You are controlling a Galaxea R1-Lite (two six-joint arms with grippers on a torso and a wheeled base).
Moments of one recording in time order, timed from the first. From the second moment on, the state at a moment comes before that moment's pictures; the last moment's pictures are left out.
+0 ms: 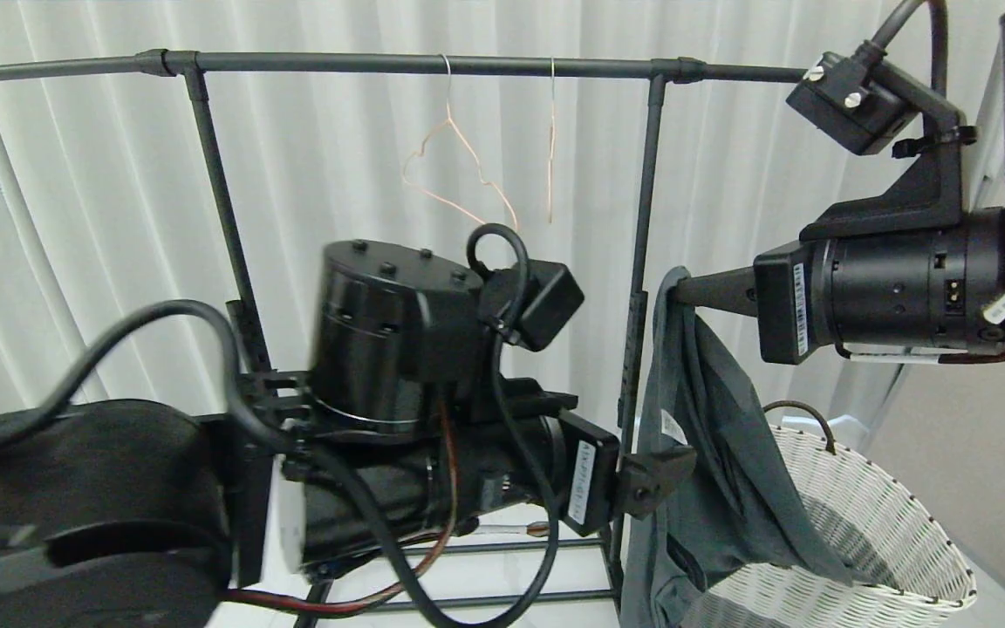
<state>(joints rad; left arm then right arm) -0.88 1.68 -1.00 -0.30 -0.12 -0.17 0.85 1.49 -1.35 0.19 -0.01 0.15</state>
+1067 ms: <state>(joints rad) -0.82 1.87 -0.92 -0.58 0.00 -0.20 0.84 1.42 -1.33 0.21 -0.02 0.14</state>
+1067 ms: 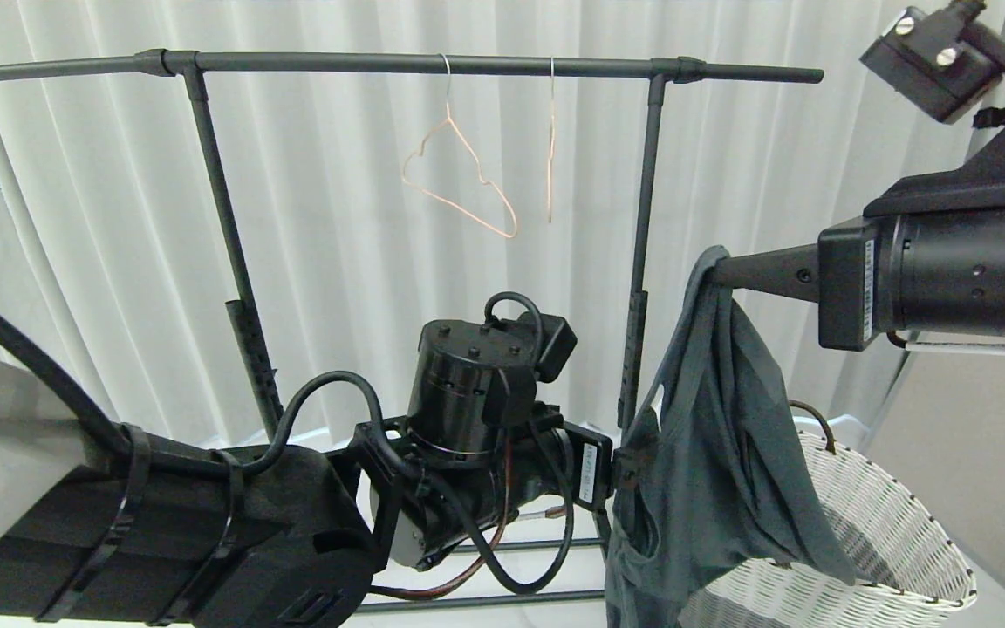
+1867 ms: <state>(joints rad) -0.82 1.87 -0.80 -0.67 -0.01 -0.19 0.84 1.40 -1.34 0.21 -0.02 0.14</state>
